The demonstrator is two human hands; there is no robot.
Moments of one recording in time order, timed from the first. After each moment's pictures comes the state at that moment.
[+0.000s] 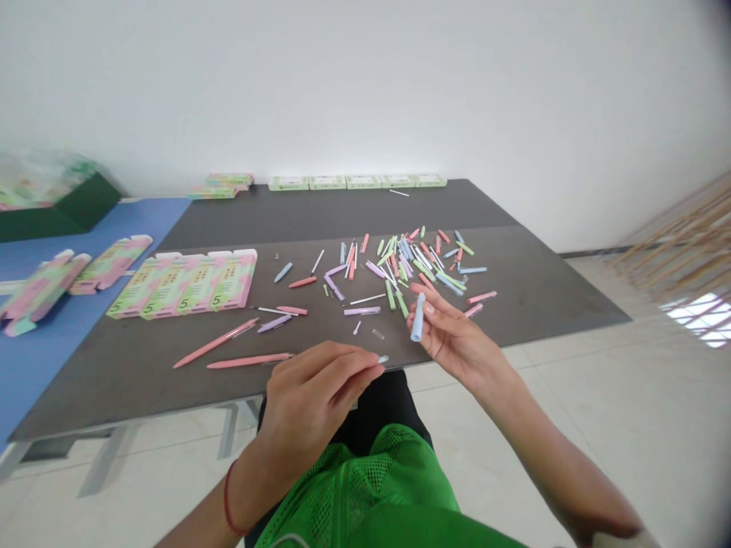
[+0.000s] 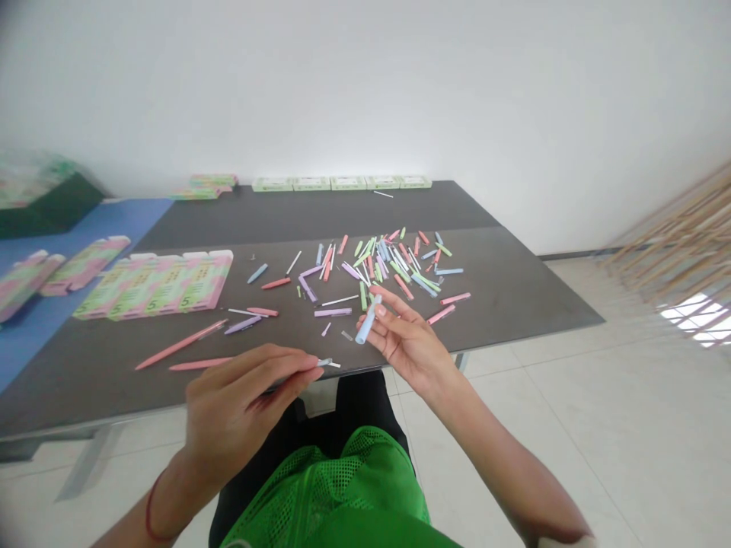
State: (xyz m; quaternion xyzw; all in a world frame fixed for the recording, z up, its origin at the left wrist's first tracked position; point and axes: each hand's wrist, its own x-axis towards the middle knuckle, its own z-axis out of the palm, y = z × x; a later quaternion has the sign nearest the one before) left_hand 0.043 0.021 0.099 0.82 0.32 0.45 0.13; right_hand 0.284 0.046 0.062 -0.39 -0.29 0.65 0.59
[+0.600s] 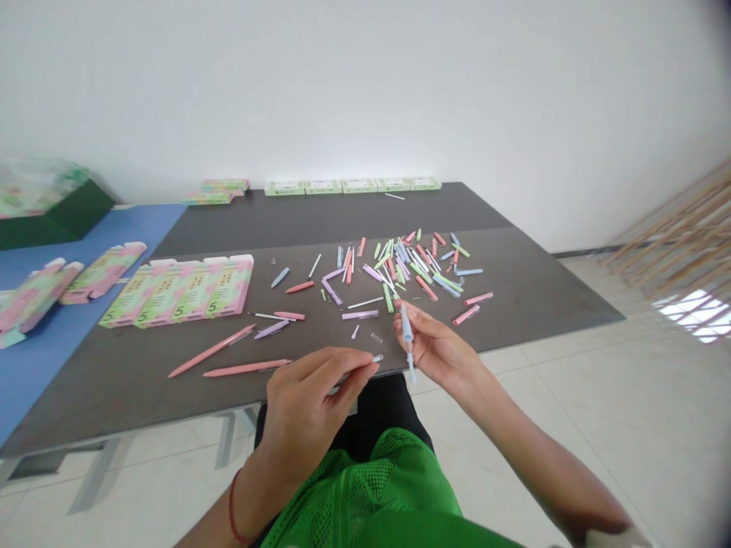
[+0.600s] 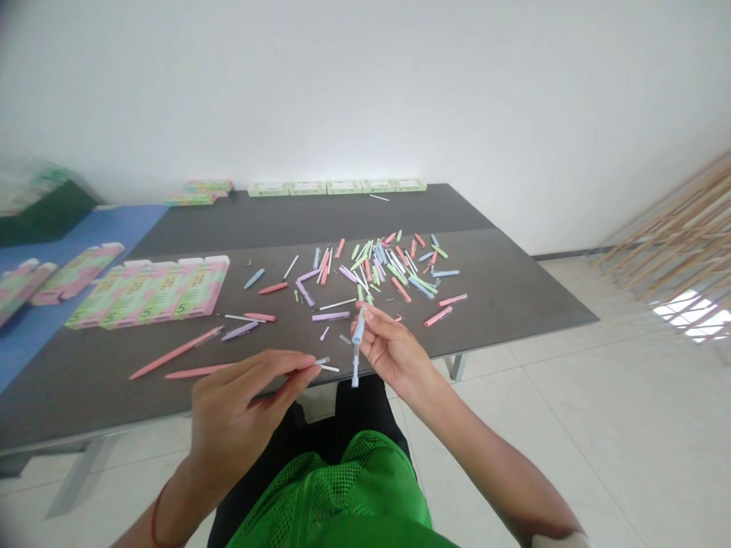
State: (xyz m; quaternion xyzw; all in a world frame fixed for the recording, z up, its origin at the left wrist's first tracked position) left_hand 0.045 0.024 0.092 0.81 0.34 0.46 0.13; right_hand 0.269 0.055 0.037 -0.35 -0.22 0.70 0.59
